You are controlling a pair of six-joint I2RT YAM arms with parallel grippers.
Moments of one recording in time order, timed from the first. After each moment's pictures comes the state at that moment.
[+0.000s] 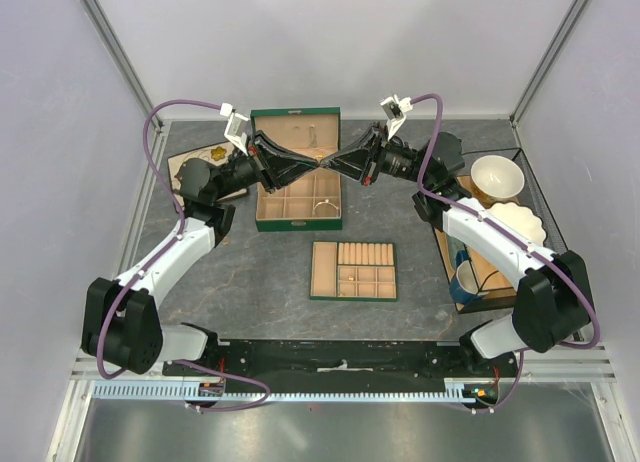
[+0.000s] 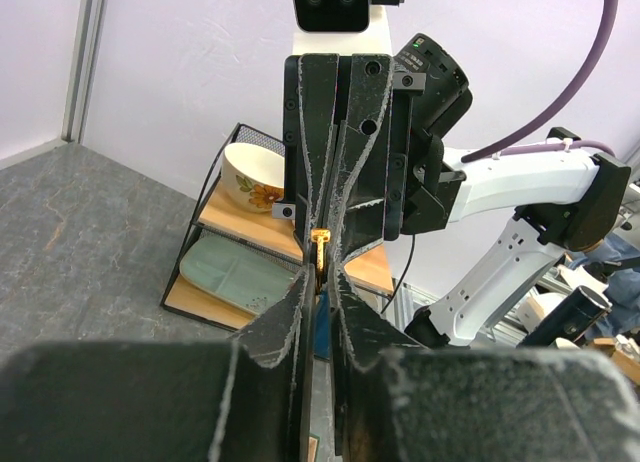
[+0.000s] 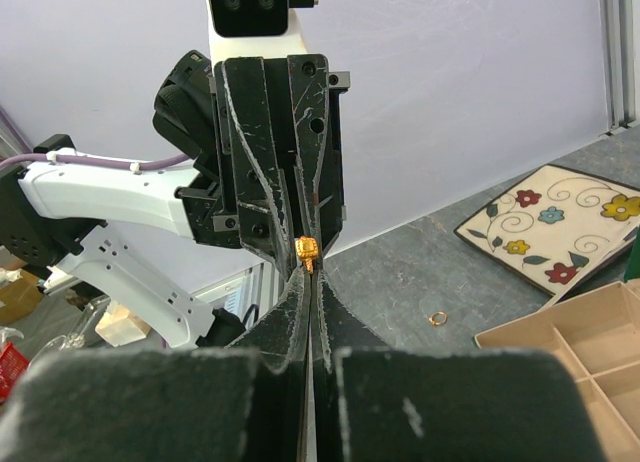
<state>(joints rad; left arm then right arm) -0.33 1.32 0.91 0.95 0.91 -0.87 0.49 1.46 1.11 0.72 -0.86 0.73</state>
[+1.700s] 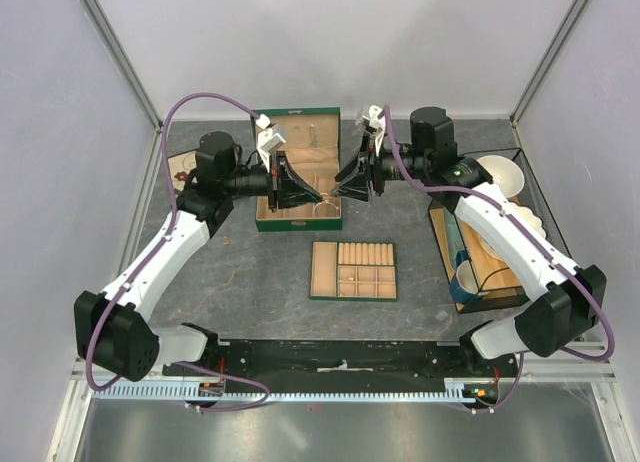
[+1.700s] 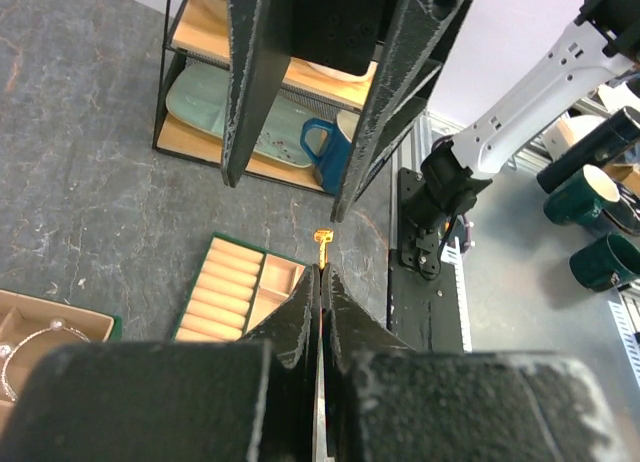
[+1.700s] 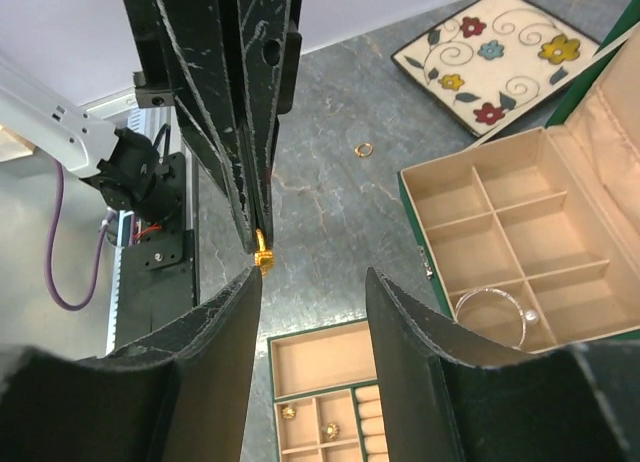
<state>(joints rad) -0.36 1.28 1.09 0.03 1.11 -0.21 0.49 1.43 1.41 -0.30 -0.92 -0.04</state>
